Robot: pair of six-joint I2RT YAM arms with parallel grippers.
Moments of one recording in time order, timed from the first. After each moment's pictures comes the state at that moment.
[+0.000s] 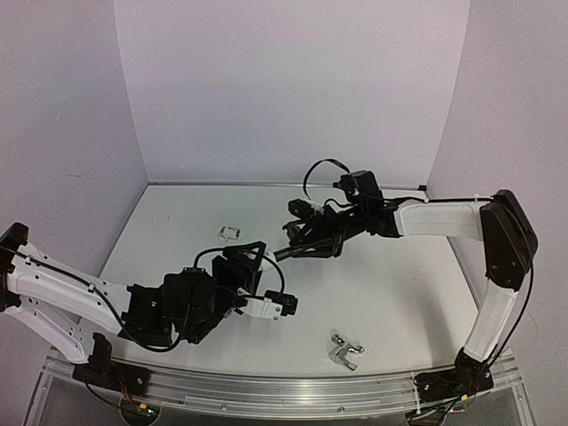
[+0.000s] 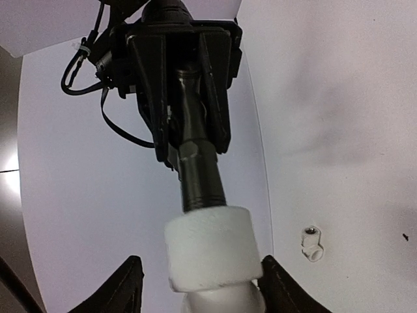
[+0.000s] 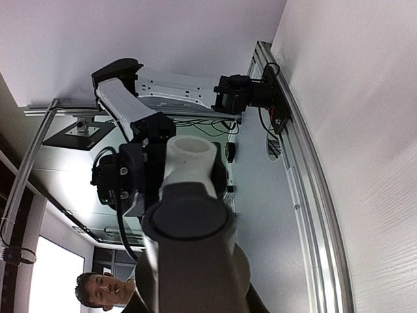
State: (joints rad) left arm -1.45 1.35 0.70 0.50 -0.86 1.48; right arm 0.64 1.83 1.25 0.04 -1.42 0.88
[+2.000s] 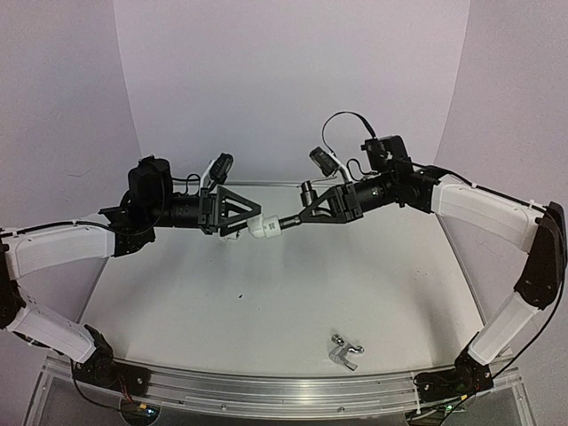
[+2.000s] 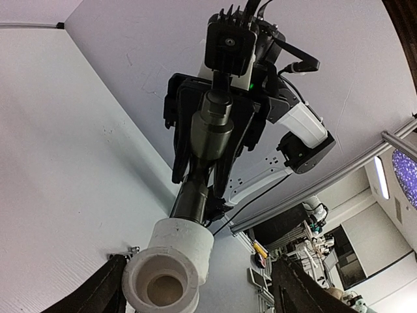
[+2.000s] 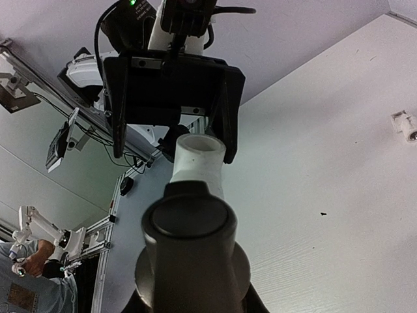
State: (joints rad) left arm -0.70 1.31 0.91 0.33 0.84 -0.86; right arm 0.63 1.61 1.39 -0.33 -1.07 0.20
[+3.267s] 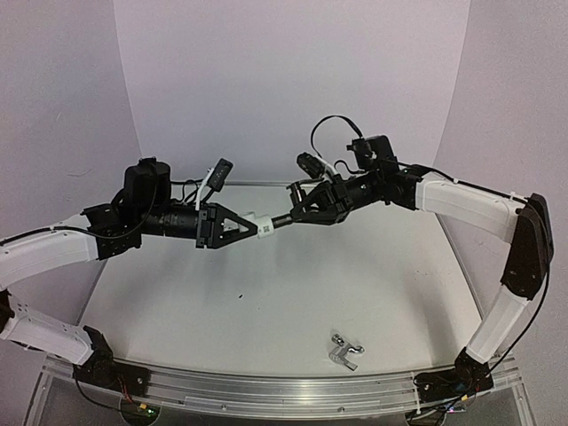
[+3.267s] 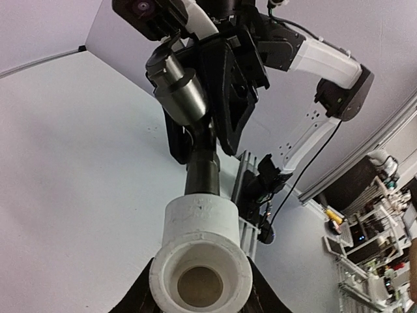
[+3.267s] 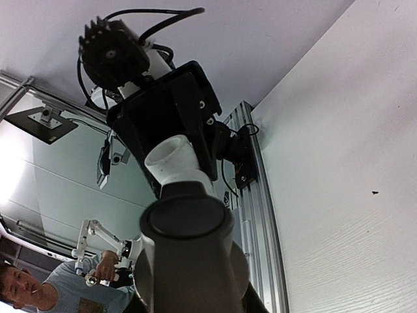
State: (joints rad) left arm -0.79 1.20 0.94 0.01 0.67 -0.42; right arm 0.64 1.72 1.46 -0.28 -1.21 0.49
